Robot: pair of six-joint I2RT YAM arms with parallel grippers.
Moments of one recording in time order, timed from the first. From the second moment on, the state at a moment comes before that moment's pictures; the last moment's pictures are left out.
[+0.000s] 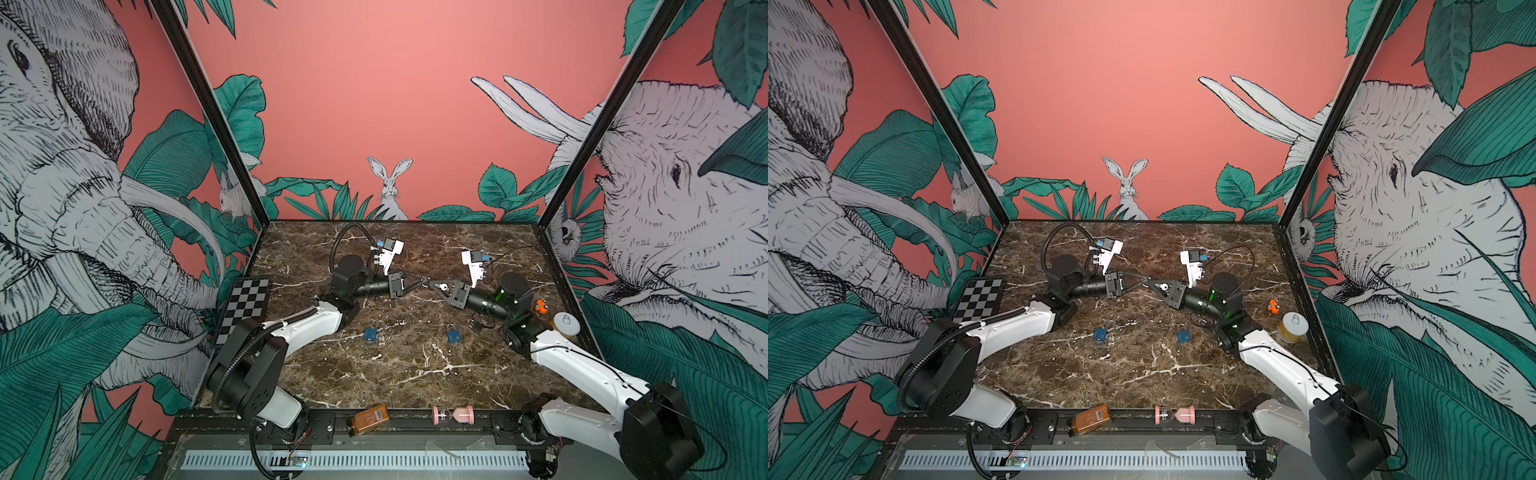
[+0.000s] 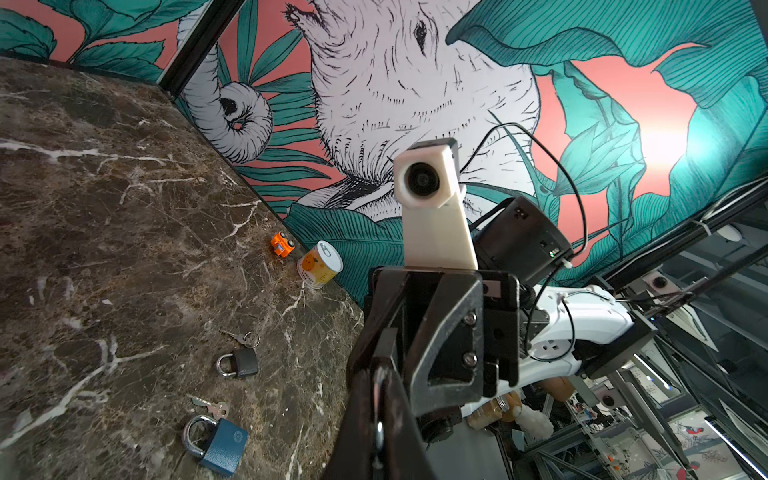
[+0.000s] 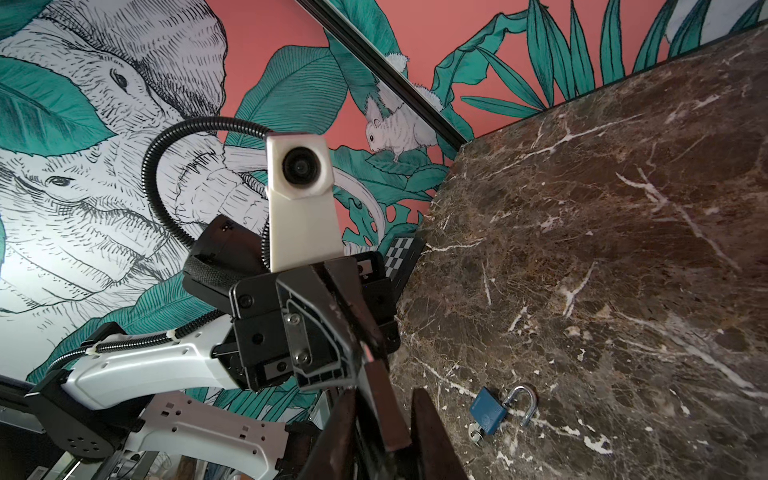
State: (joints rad) left arm -0.60 1.50 0.82 0.74 0.88 -0.85; right arm 0.51 1.13 0.62 0.42 -0.64 0.84
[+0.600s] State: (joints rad) left arm -0.57 1.52 0.81 0.76 0.86 -0.89; right arm 0.49 1.11 0.59 0.36 -0.66 0.84
